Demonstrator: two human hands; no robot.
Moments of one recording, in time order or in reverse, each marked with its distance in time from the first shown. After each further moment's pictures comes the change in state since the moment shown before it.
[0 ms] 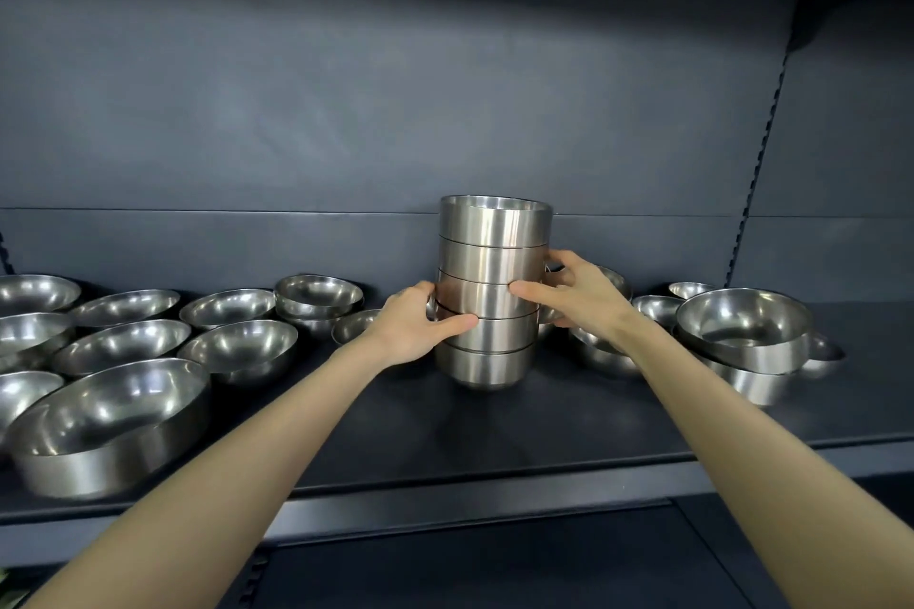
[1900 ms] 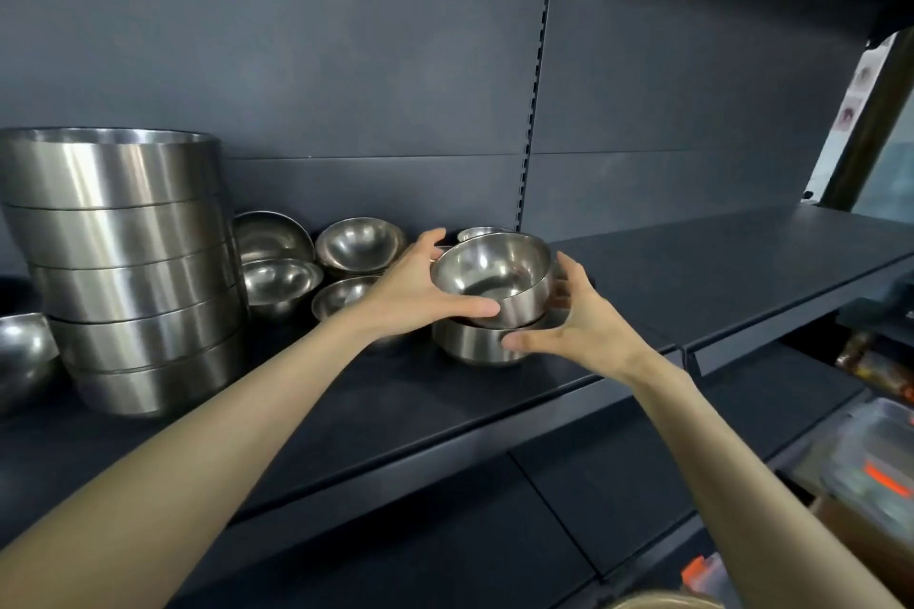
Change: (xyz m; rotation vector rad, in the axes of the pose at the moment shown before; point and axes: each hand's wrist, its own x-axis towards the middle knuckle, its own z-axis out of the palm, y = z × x) left_hand 0.082 0.159 0.225 -0.270 -0.352 0.228; right_hand -0.084 0.155 -0.200 -0.223 0.190 0.172
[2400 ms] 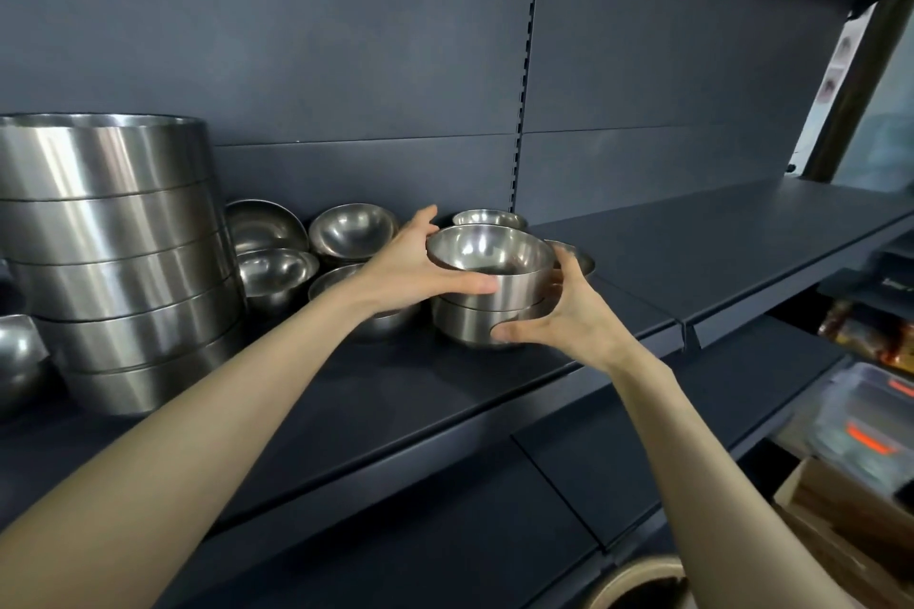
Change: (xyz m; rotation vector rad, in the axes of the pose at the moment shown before) left_hand 0.003 0.001 -0.011 -0.004 -0.047 0.026; right_hand 0.000 0.002 0.025 0.073 0.077 0.047
